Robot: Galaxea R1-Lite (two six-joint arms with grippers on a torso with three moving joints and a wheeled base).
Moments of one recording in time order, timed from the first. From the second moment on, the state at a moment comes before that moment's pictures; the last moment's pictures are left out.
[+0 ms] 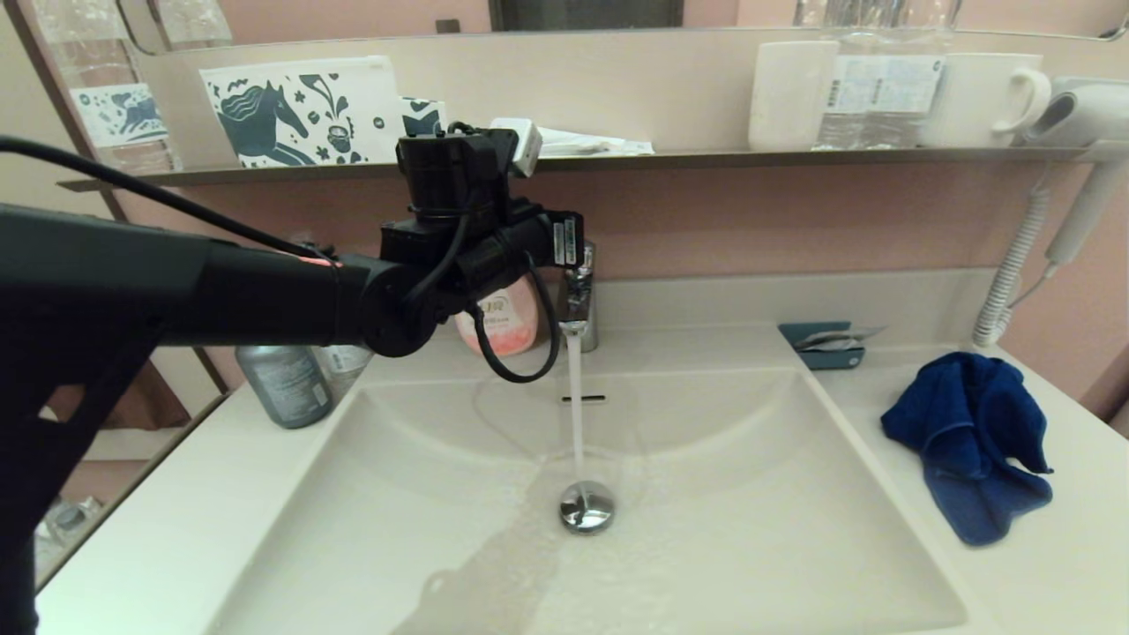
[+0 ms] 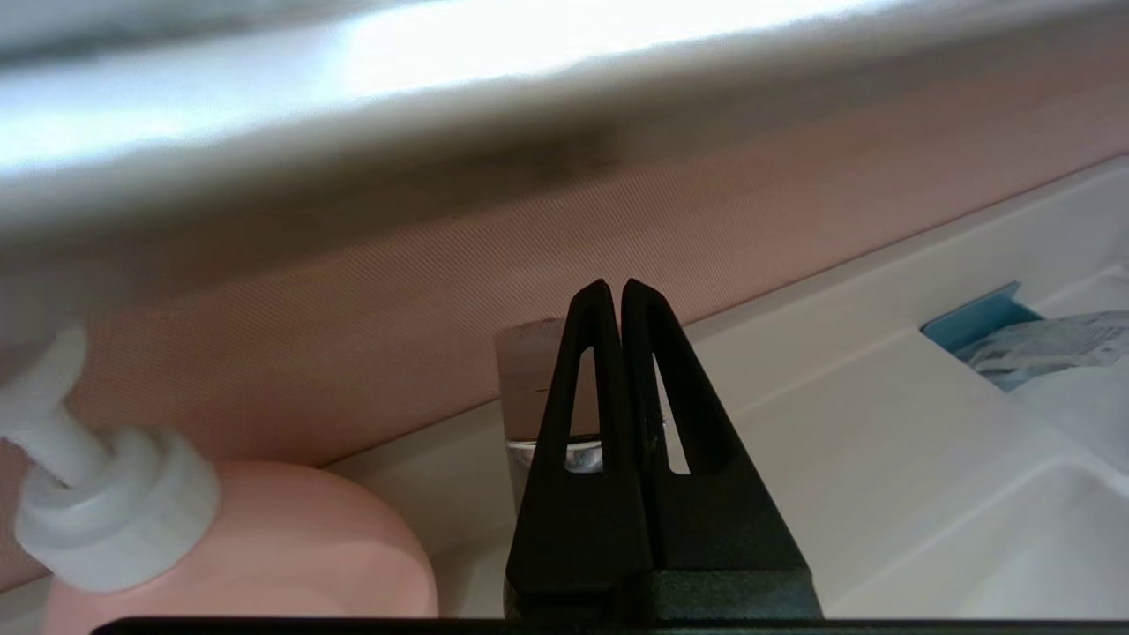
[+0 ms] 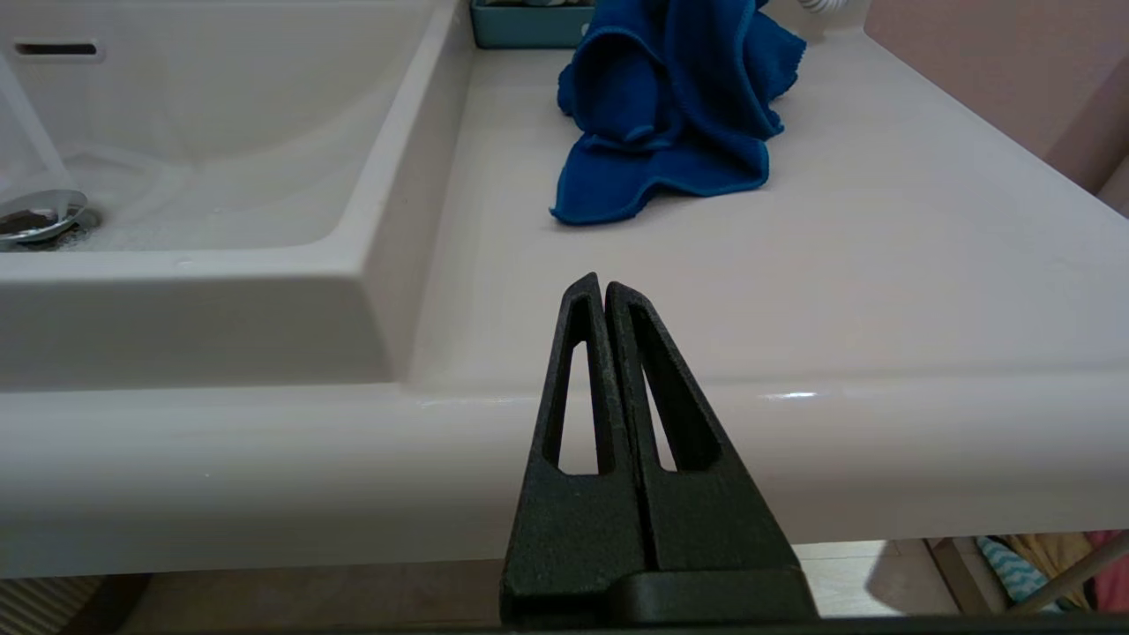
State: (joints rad) left arm -0.52 2.05 -1.56 -0.47 0.06 0.05; right arm 0.00 0.00 0.00 0.00 0.02 -0.02
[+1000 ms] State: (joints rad) left arm -0.53 1.84 -1.20 -0.53 0.07 0.04; right arm 0.00 0.00 0.00 0.00 0.02 -0.02
